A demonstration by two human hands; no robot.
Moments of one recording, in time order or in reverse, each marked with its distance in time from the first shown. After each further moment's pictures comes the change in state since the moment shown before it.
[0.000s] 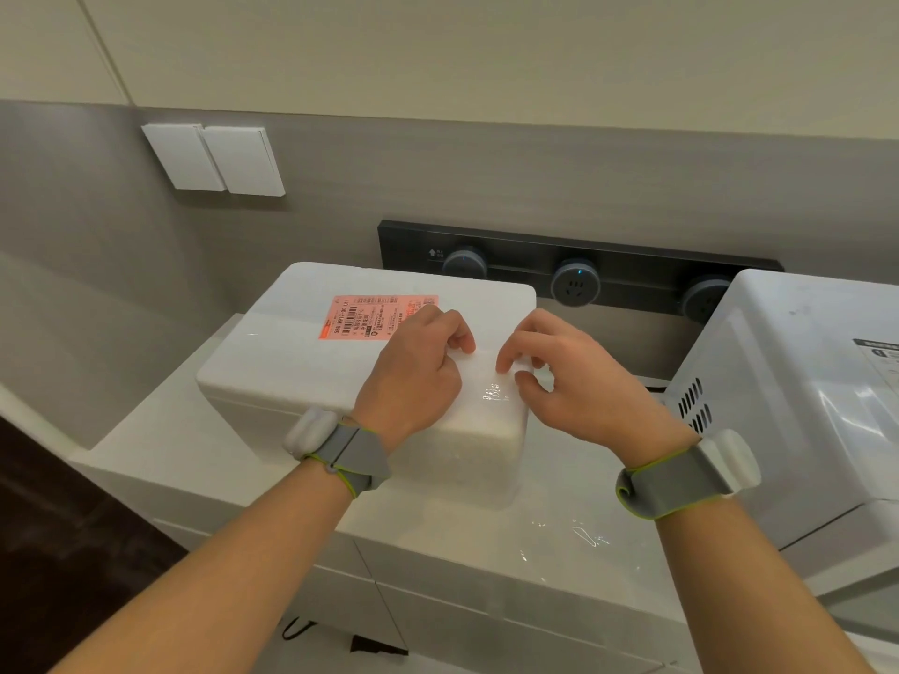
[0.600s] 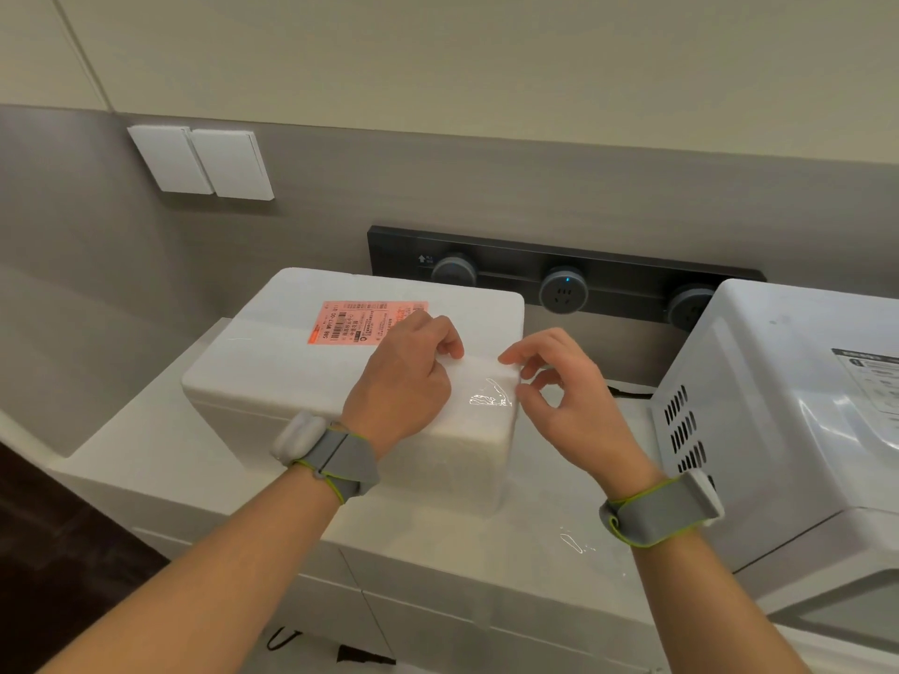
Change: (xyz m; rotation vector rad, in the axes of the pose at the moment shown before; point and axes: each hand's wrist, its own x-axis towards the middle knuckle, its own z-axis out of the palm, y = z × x) left_hand 0.003 -0.003 0.004 -0.008 -0.012 -0.007; right_hand -0.018 0.008 0.021 0.397 0.266 0.079
